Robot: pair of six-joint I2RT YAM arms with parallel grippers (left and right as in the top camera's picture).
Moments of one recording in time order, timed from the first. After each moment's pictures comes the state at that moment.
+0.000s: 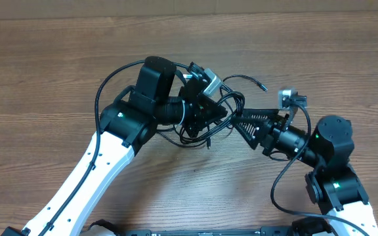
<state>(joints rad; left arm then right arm) -0.50 1.39 1.25 -0.55 0.77 -0.03 0.21 0.85 0.63 -0.01 -0.76 0.57</state>
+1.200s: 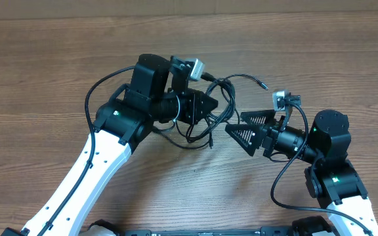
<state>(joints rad) -0.47 1.39 1.25 -0.54 0.67 -0.43 0.18 0.88 0.64 -0.06 -0.87 0.54</state>
